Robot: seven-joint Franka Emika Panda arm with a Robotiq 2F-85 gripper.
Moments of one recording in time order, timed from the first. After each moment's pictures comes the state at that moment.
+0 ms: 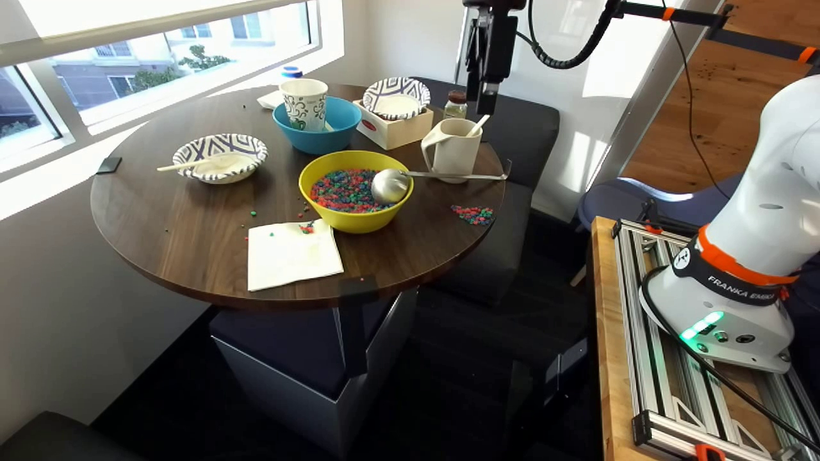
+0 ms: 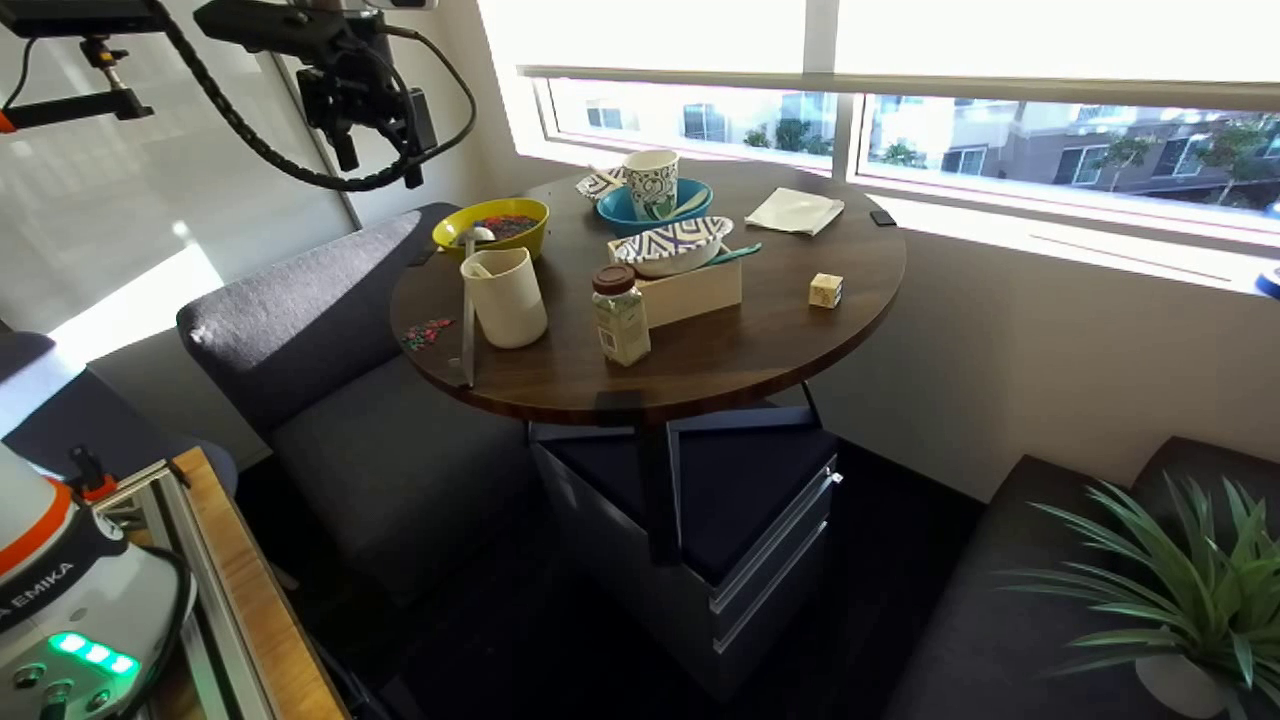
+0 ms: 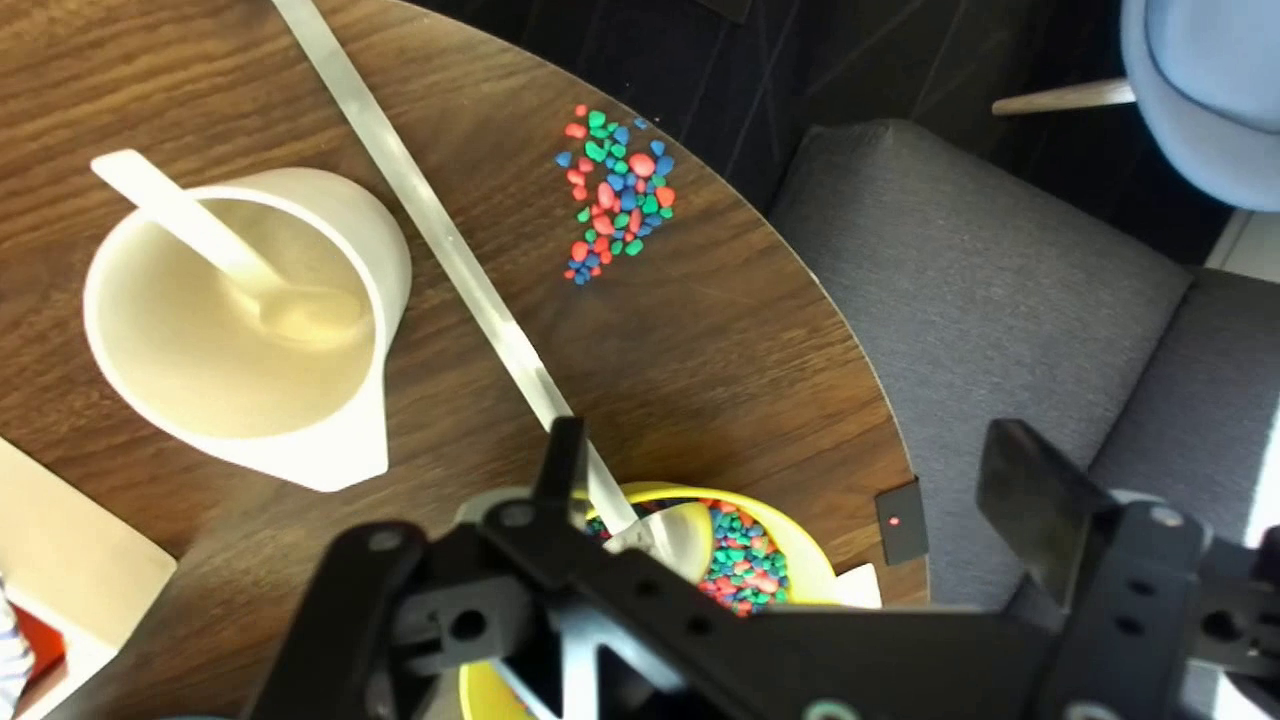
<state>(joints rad) 0.09 -0.31 -0.03 -2.32 0.16 1.92 -0.42</state>
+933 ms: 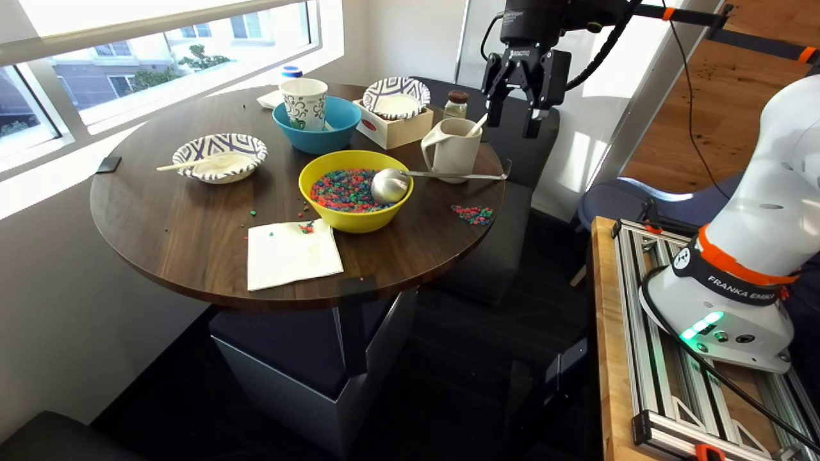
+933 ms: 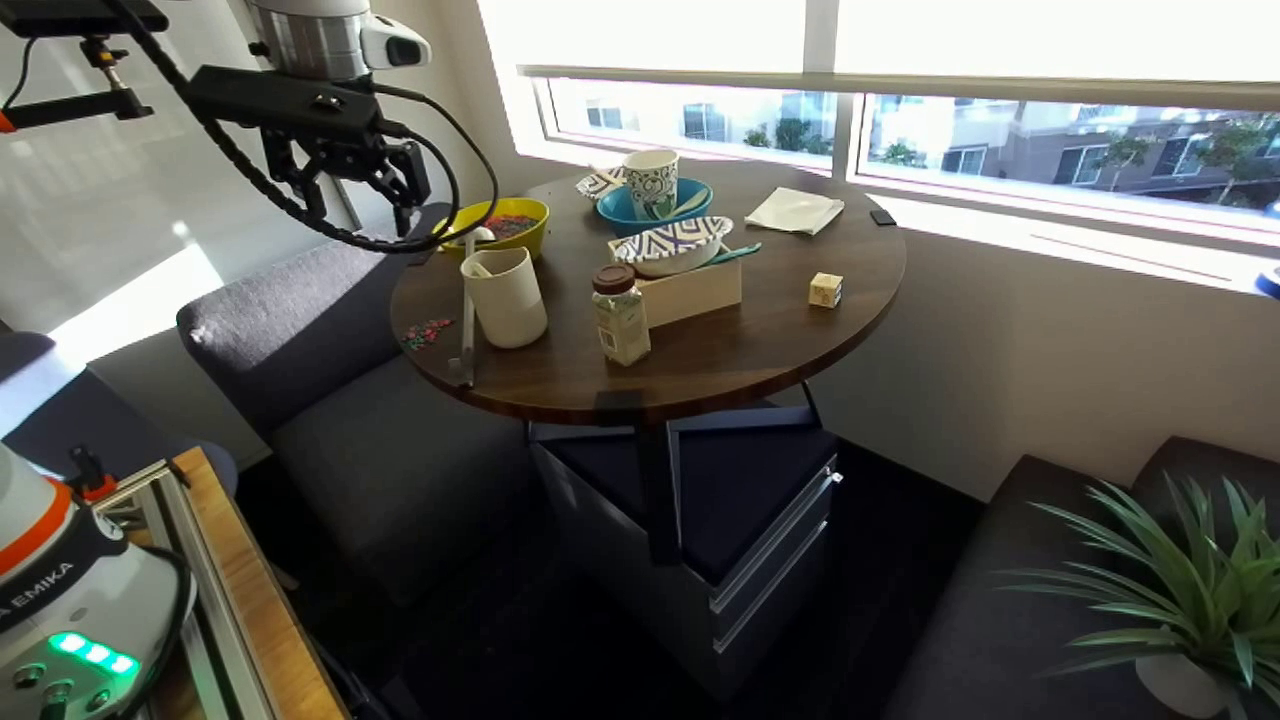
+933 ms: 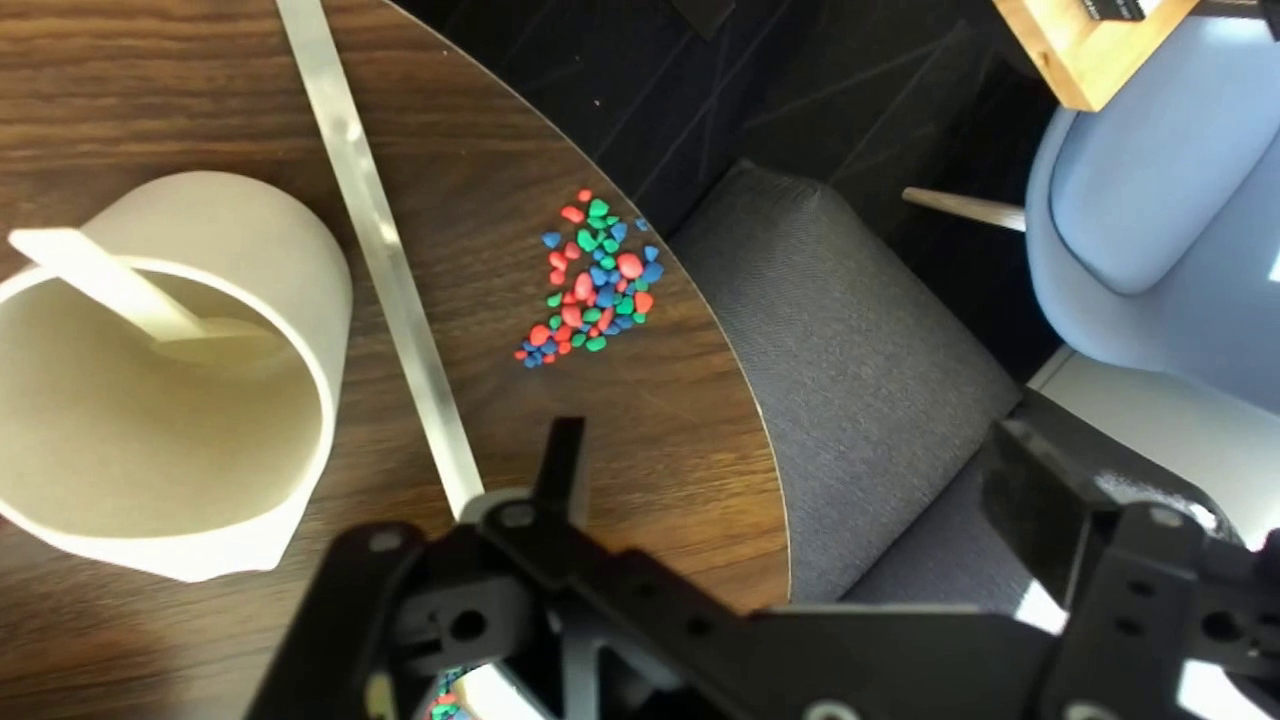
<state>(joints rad) 0.09 -0.43 -0.14 -2.52 0.23 1.98 -0.87</state>
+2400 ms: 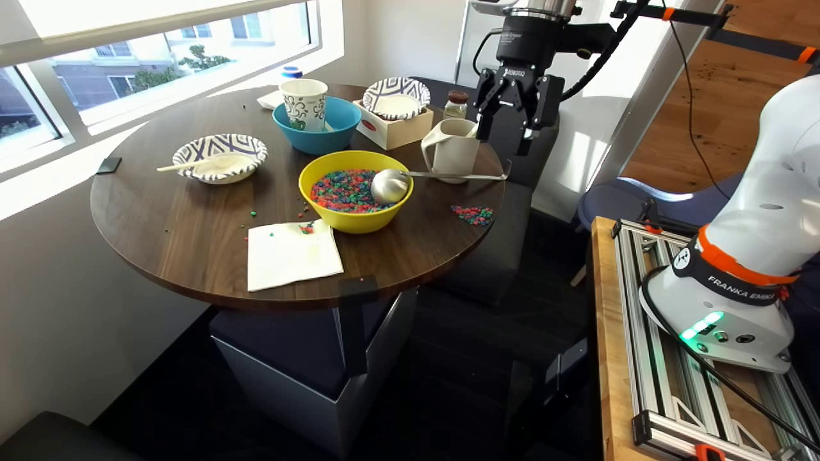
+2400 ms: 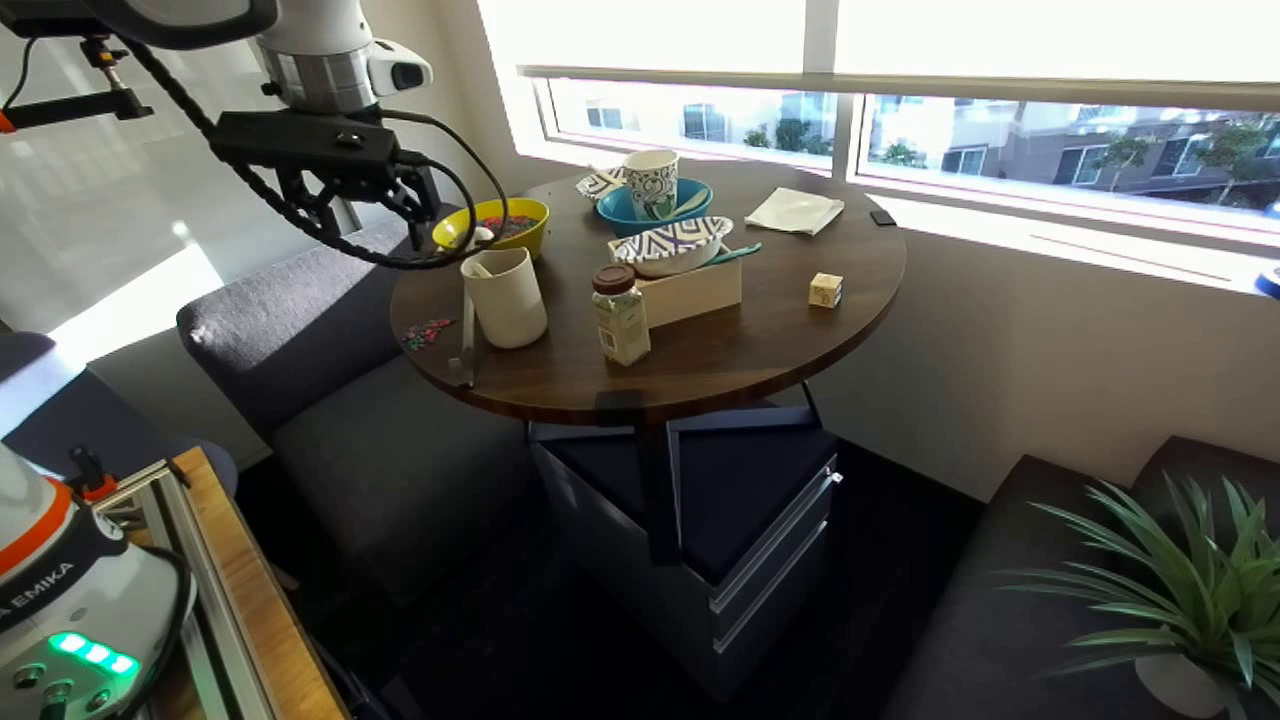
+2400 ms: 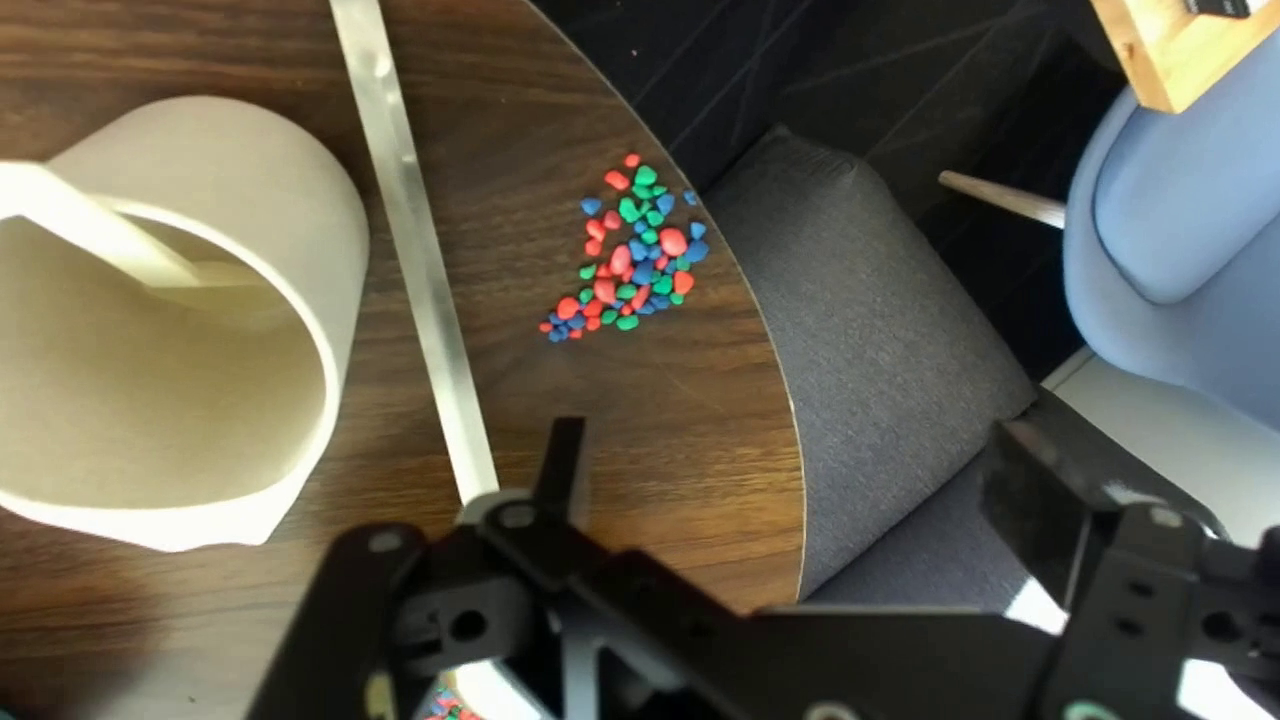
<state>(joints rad) 0.09 -0.43 -0.14 -2.60 0.27 2.13 -0.99</state>
